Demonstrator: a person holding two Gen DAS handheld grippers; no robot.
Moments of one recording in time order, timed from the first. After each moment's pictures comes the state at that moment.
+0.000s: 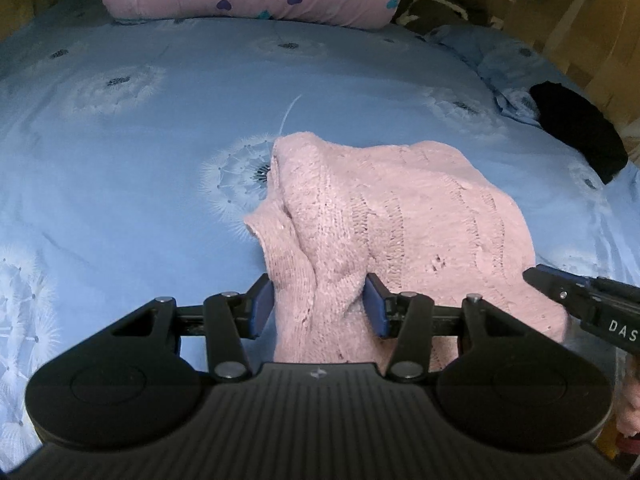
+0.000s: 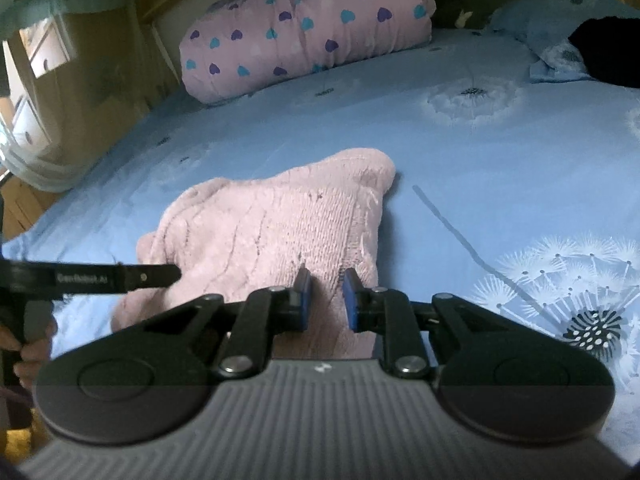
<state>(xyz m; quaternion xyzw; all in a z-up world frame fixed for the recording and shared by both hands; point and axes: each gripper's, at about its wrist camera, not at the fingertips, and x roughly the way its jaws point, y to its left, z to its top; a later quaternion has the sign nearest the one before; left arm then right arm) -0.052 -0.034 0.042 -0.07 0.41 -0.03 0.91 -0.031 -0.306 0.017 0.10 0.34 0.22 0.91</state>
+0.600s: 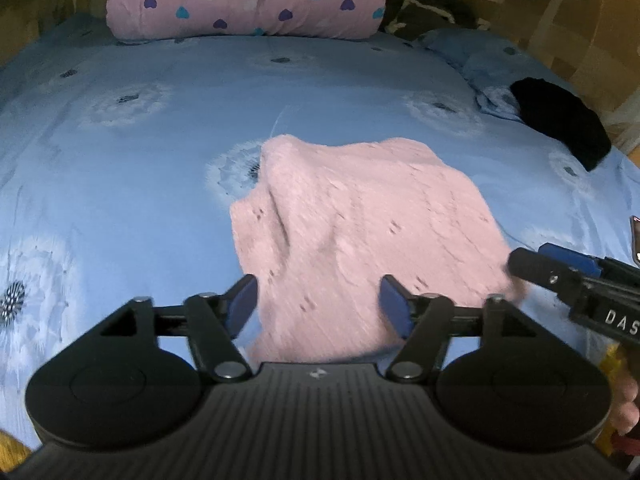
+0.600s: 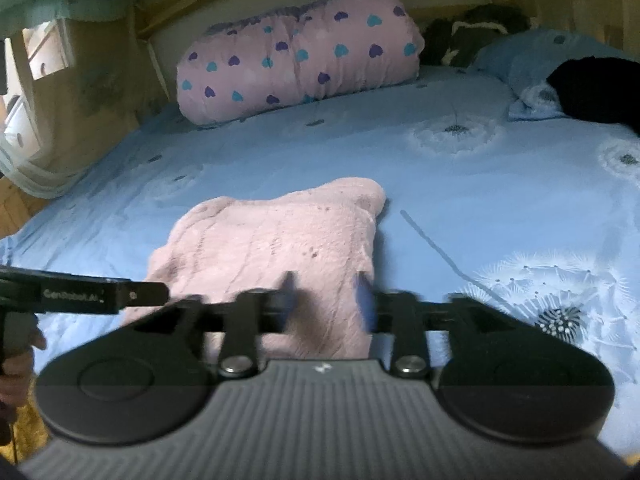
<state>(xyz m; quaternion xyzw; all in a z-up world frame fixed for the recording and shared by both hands) -0.112 -0.058 0.074 -0.05 0.40 -0.03 0.92 -0.077 -0.304 0.040 0.08 0.29 0.19 0.94</state>
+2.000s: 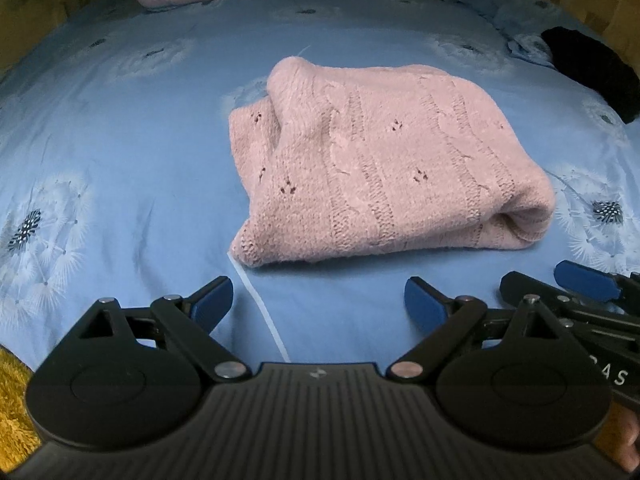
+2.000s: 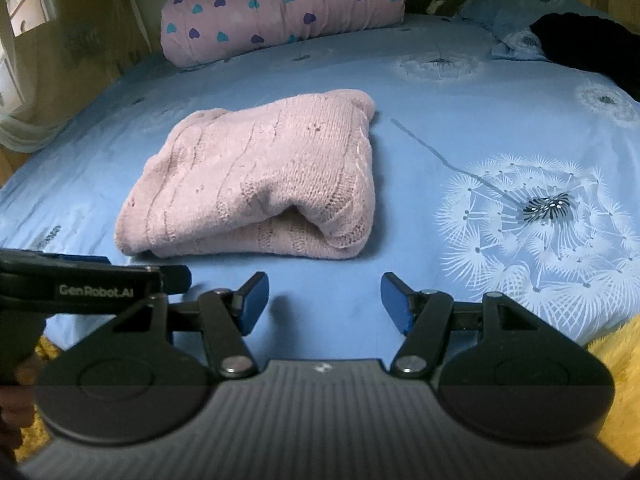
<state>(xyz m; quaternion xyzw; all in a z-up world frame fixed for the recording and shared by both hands) -0.137 -0.095 0.035 -0.02 0.45 0.04 0.89 -0.116 -0.291 0.007 0.05 0.37 0.15 0.92</state>
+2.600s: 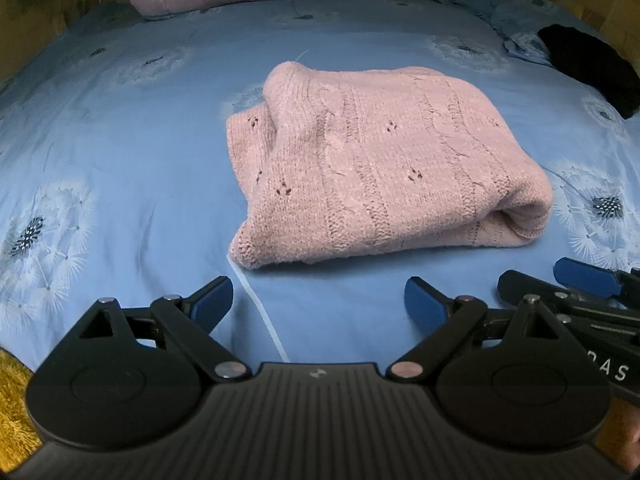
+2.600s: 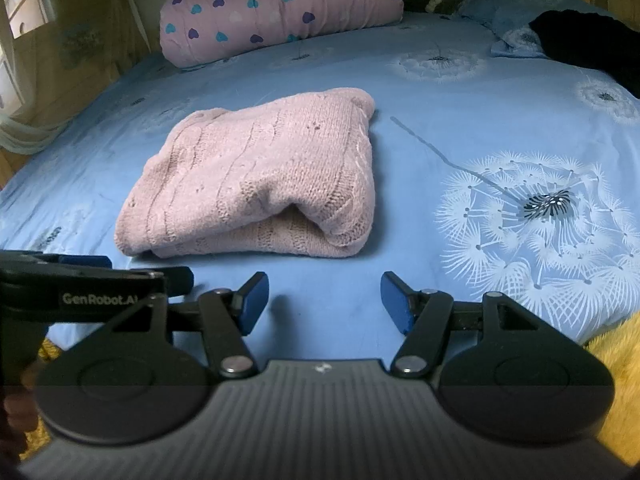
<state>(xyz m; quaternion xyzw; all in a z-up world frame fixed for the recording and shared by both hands) -0.142 -0.099 0.035 -0.01 0.45 0.03 0.89 -0.115 -0.292 0.007 0.06 0.37 0.15 0.91</state>
